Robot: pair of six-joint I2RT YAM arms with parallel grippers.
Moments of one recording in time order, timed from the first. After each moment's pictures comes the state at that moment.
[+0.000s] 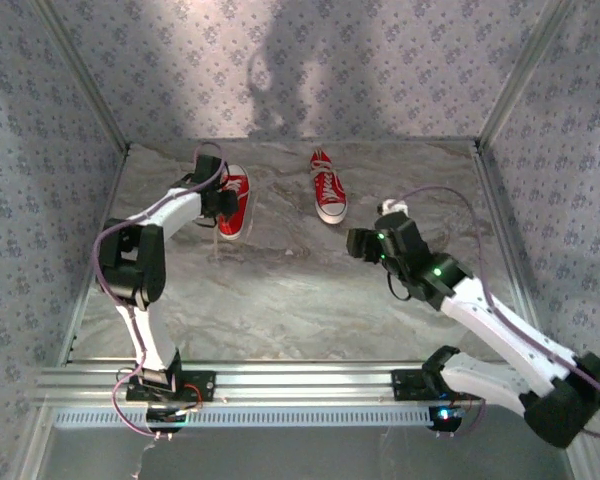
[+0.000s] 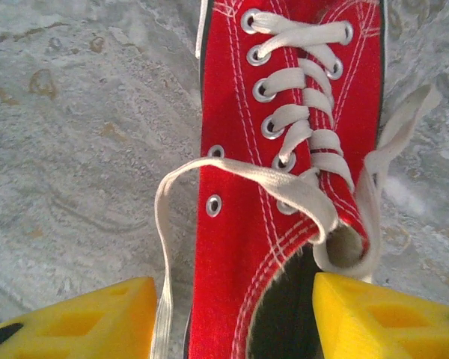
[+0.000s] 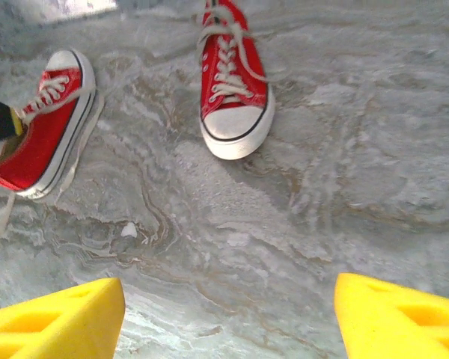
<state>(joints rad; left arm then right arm) -0.24 1.89 1.34 -0.46 -0.09 -0.37 0.66 0.96 0.88 -0.54 0.30 0.54</state>
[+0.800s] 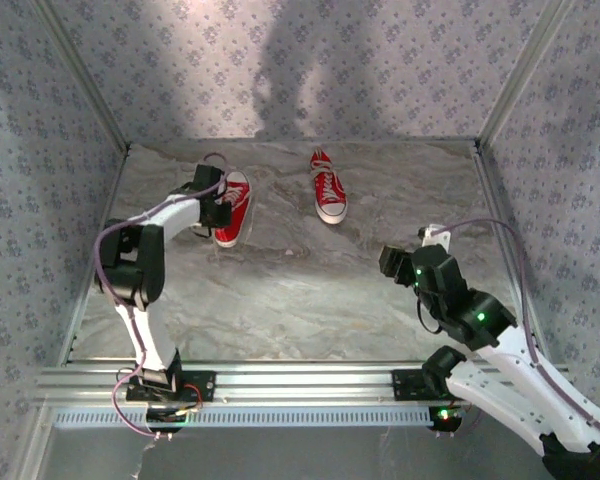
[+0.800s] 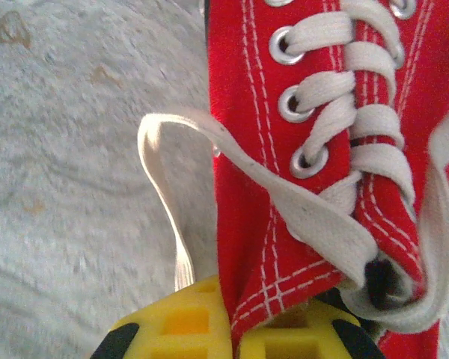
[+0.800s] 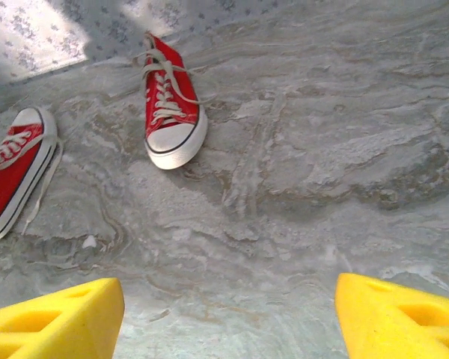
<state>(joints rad) -0.24 1.84 1.24 -0.46 -0.07 -0.19 0.66 0.62 0.74 -0.70 0.44 0.60</state>
